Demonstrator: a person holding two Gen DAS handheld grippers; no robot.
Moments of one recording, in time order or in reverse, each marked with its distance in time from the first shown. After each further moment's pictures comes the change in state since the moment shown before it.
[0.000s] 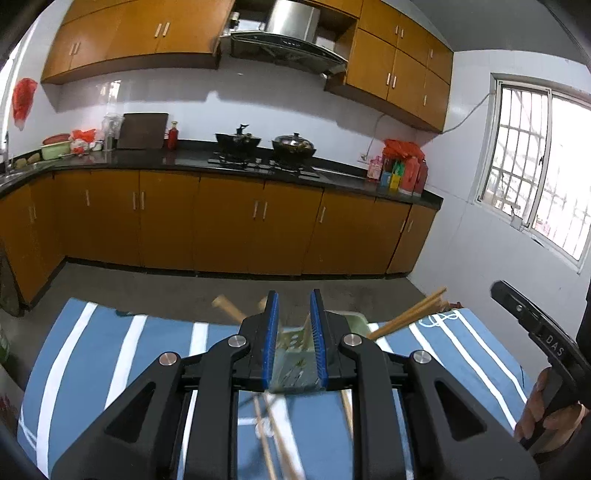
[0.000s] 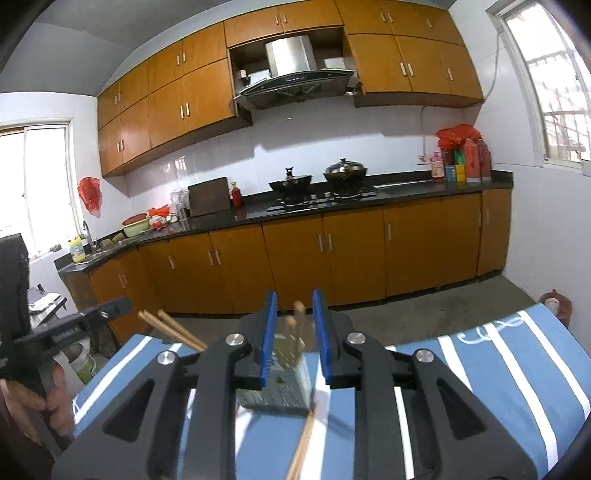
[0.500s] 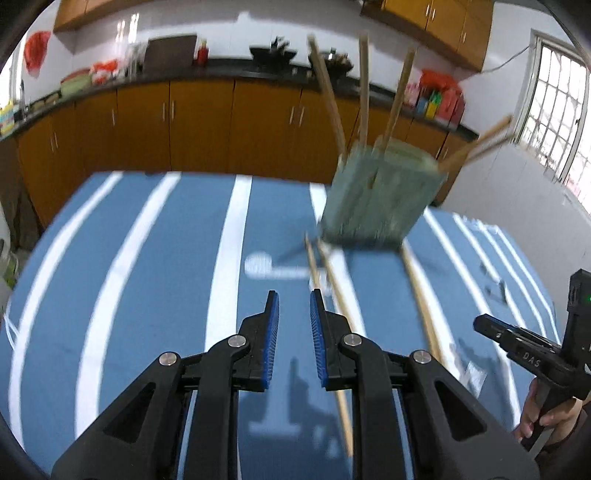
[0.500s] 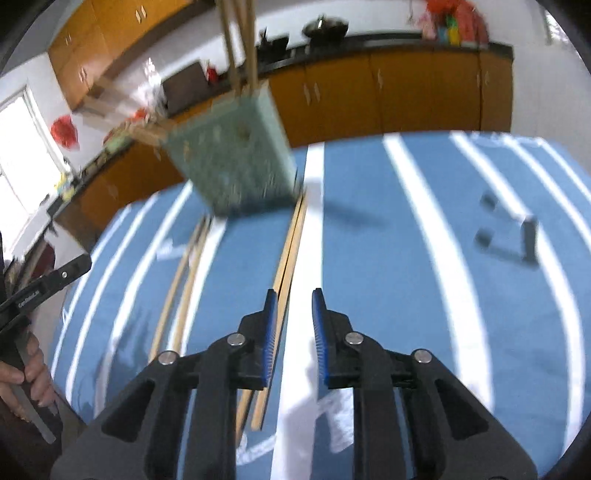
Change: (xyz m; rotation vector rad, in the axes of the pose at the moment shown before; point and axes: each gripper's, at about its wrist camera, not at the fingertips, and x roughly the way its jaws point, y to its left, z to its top) left arm 0.023 0.044 -0.140 -0.045 0.316 0.105; right arm 0.054 -0.011 -0.188 0.119 0.554 0.037
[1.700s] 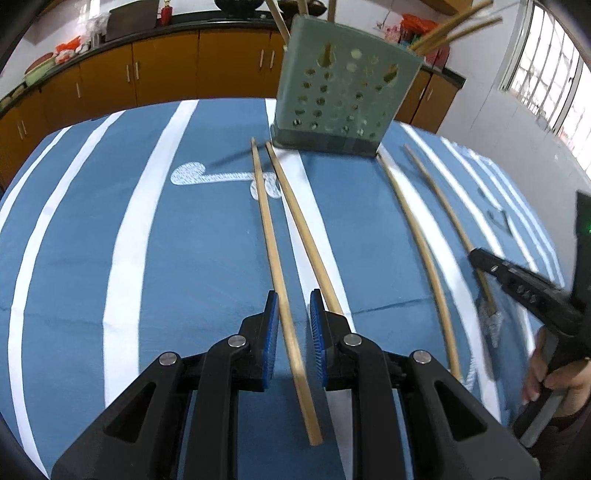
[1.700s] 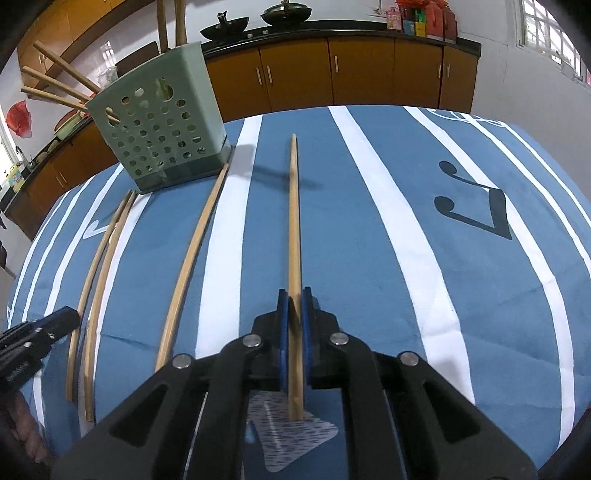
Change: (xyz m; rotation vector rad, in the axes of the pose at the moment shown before) left arm 0.059 -0.047 -0.054 0.088 0.193 -0.035; right arm 0.023 -0.029 -0.005 0.029 0.004 -0.228
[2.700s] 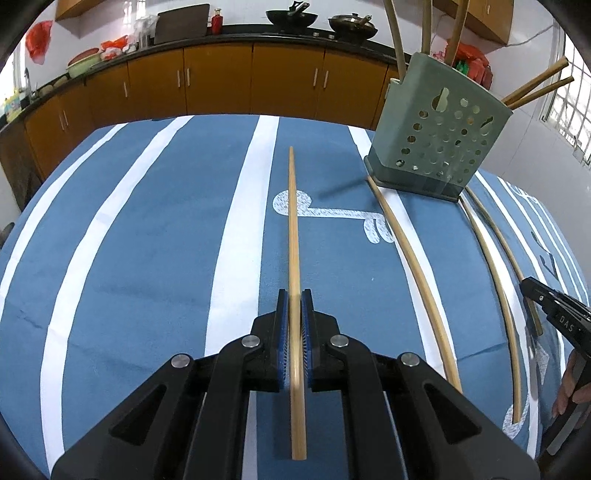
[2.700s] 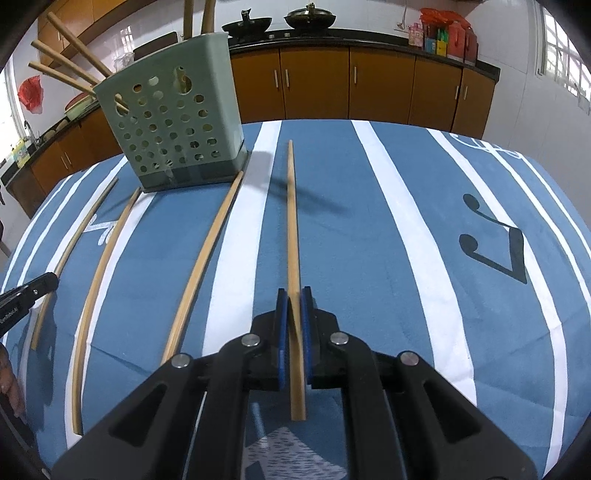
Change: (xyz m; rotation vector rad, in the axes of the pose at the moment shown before) left arm 0.002 0.068 0.015 -0.106 -0.087 0.123; right arm 0.015 0.014 0.015 -0.089 -0.023 -0.003
